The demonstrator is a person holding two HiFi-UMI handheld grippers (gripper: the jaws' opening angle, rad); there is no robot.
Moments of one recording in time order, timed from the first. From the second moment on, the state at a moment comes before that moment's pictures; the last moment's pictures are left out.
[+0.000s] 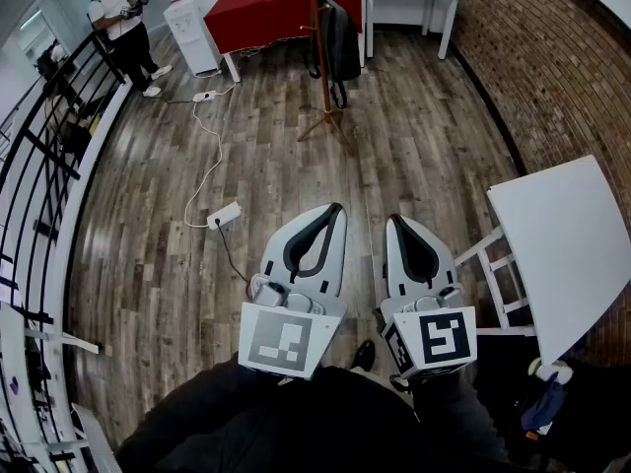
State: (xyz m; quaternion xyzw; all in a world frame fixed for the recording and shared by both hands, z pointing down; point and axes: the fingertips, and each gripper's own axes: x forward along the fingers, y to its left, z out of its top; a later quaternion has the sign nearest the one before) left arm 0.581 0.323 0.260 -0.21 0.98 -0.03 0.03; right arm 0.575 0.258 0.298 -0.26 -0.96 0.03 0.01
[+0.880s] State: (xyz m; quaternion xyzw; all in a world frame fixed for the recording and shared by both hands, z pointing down) left arm 0.556 0.255 0.283 -0.20 0.98 -0.04 -0.01; right arm 0.544 0.193 0.319 -0.29 -0.95 0.06 0.04
